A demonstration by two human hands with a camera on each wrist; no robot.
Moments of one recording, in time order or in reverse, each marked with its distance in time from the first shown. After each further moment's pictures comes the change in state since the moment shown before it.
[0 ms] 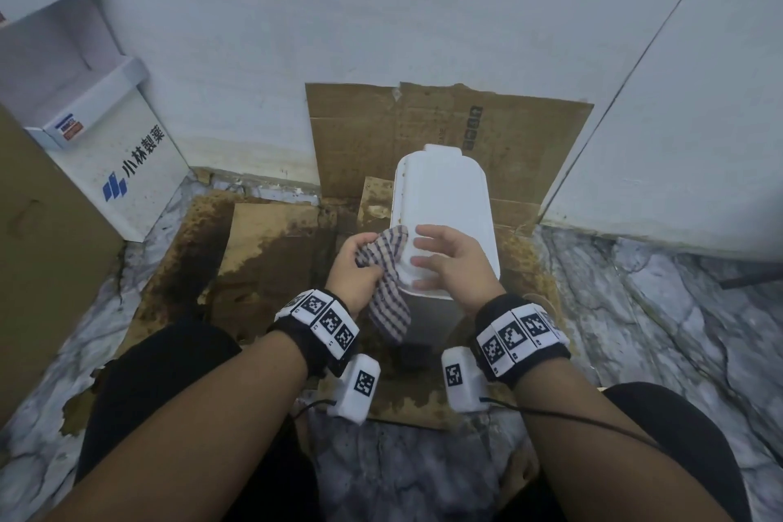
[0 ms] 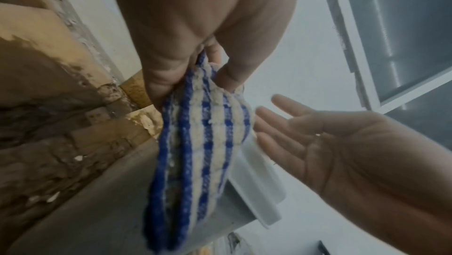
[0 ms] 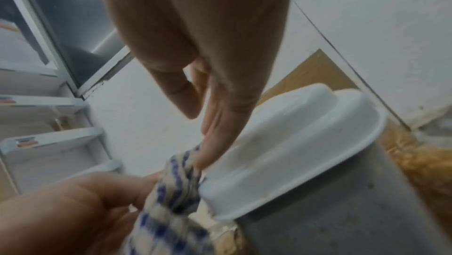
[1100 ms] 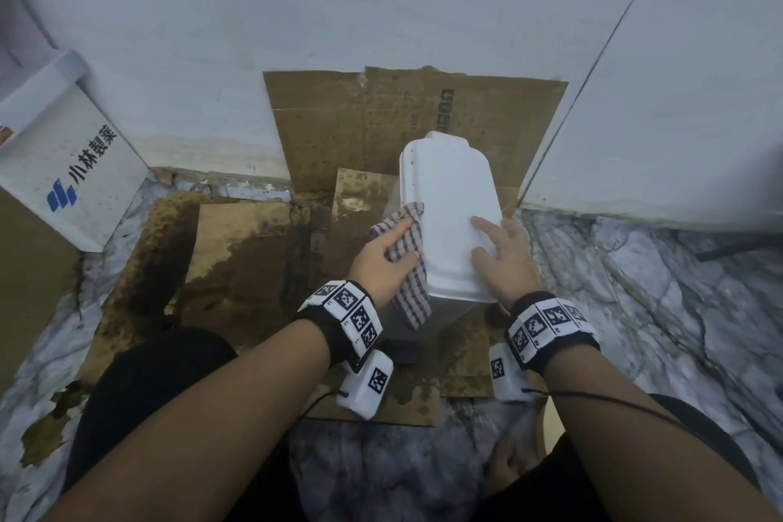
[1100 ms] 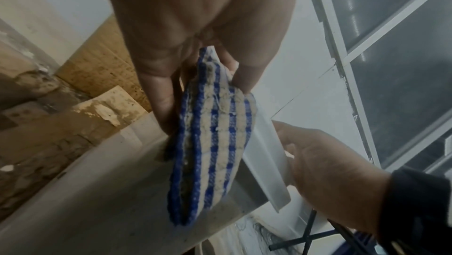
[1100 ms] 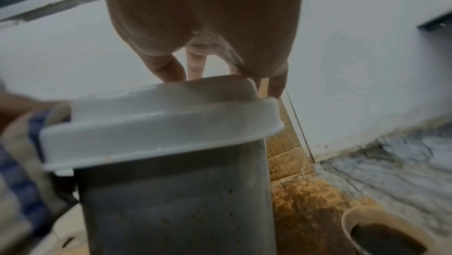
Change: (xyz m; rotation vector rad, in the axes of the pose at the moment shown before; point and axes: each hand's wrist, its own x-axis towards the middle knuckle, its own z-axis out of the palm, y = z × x) left_hand 0.025 0.002 0.067 0.204 -0.212 0.105; right_hand 0.024 0.048 -0.104 -0.649 0.328 0.010
